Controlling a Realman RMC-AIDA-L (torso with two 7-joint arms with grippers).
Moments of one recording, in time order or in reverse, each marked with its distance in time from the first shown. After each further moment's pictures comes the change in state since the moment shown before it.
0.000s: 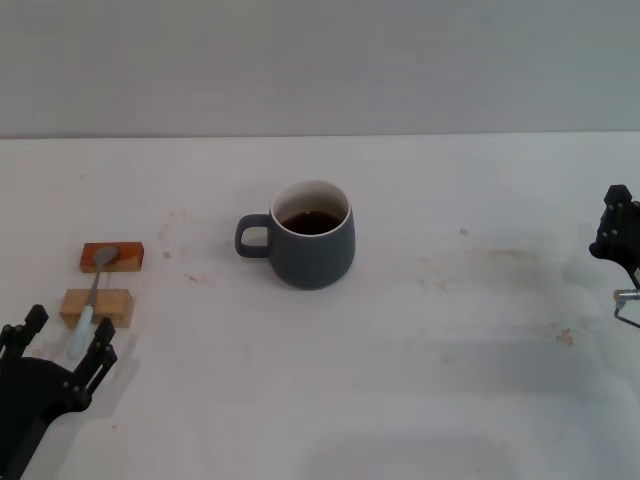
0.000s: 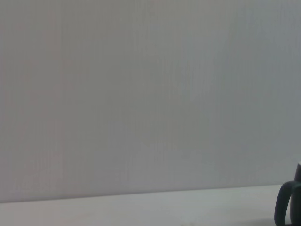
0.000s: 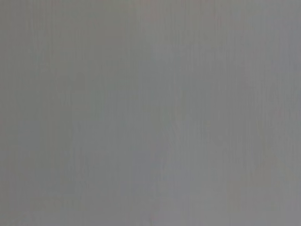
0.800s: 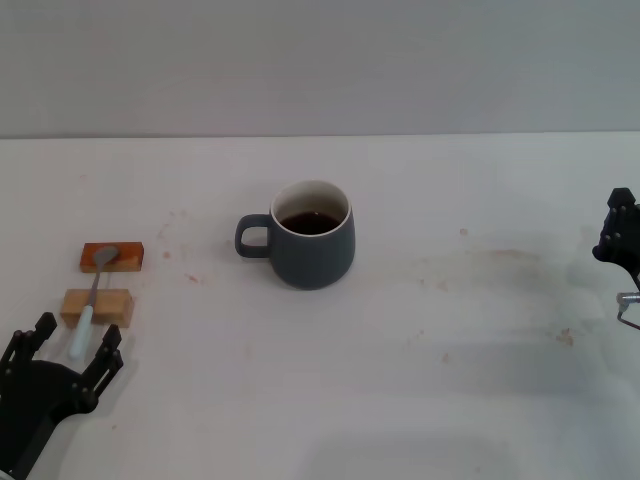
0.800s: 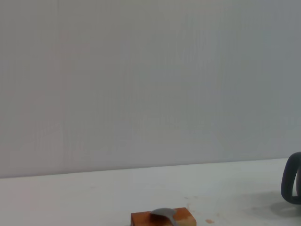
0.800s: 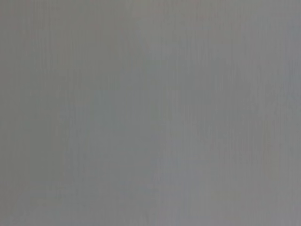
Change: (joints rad) left arm -0.026 0.000 -0.006 0.008 0.000 -0.083 0.000; right arm -0.005 0.000 0.000 -0.005 0.000 -0.002 0.000
